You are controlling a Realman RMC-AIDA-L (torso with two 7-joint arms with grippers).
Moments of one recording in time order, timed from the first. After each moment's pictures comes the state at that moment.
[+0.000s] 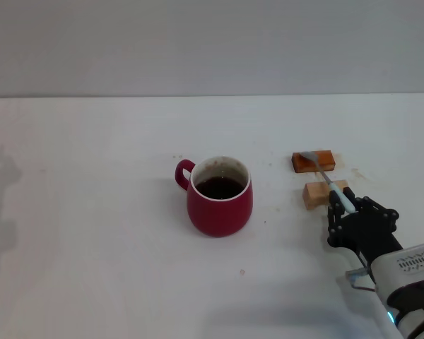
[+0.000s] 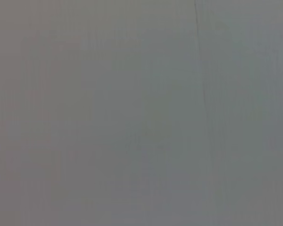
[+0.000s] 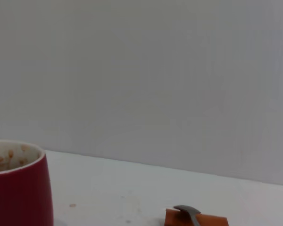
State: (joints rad) left arm -0.44 -2.06 -0.98 -0.14 2.08 1.15 0.07; right arm 0.35 2.08 0.25 0.60 -1.62 -1.00 -0.44
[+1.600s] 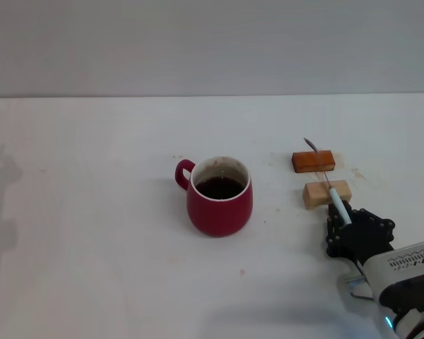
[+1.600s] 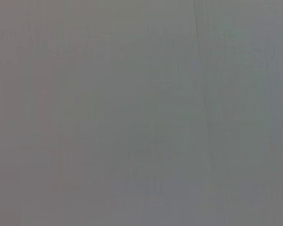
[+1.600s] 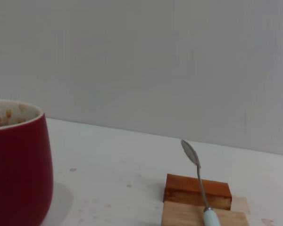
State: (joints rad) left arm -0.44 -2.06 -0.99 -0.14 2.08 1.15 0.07; right arm 0.34 2.08 0.29 0.62 -1.62 -0.91 -0.49
